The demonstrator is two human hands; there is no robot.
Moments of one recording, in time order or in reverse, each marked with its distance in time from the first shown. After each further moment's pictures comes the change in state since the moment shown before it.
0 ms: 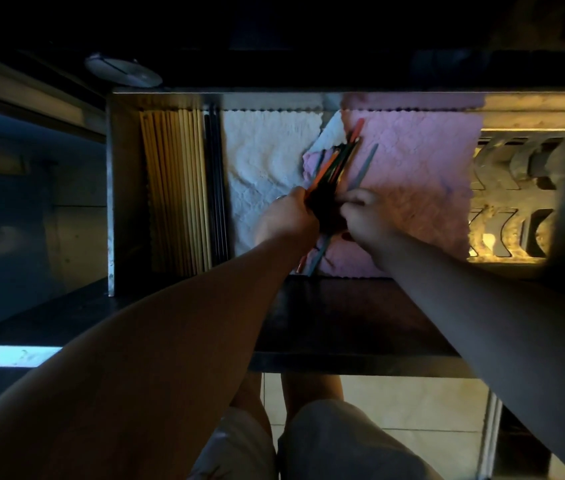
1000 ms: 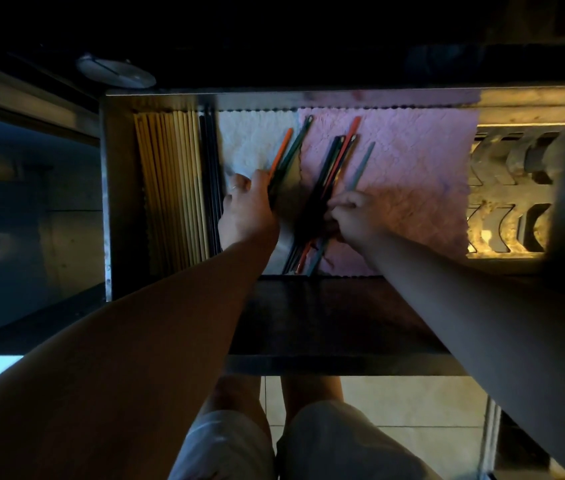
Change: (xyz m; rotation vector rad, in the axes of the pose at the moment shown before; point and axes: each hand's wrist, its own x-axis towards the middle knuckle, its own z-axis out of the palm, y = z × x) left_hand 0.011 -0.047 -0.005 0.112 0.255 -0.014; right_hand 0.005 0.006 0.010 0.037 0.007 0.014
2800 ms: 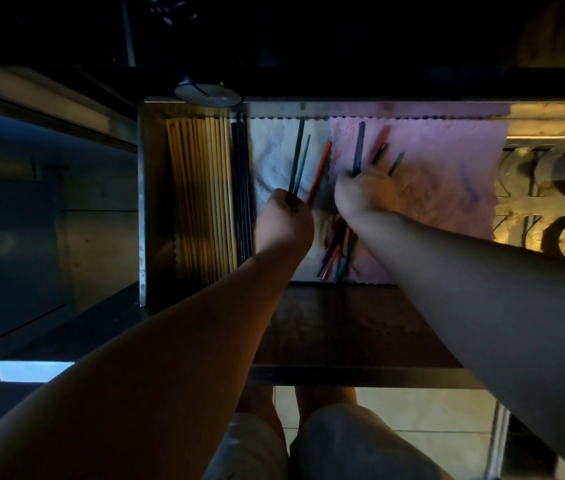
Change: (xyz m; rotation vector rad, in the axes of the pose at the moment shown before) left_hand -0.007 0.010 -0.025 -0.548 -0.103 -0.241; right_hand -0.019 -0.085 0.030 -0.566 0.234 0.008
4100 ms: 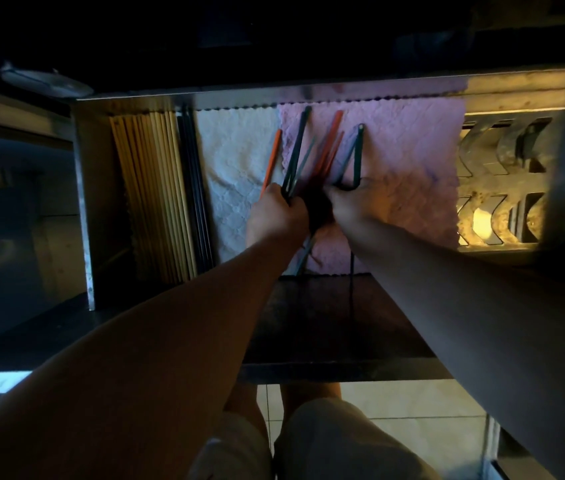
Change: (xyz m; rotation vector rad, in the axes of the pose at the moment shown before) left_hand -0.006 0.021 0.059 0.233 -0.034 0.021; right_hand 0.040 0.084 0.014 0.409 0.042 0.128
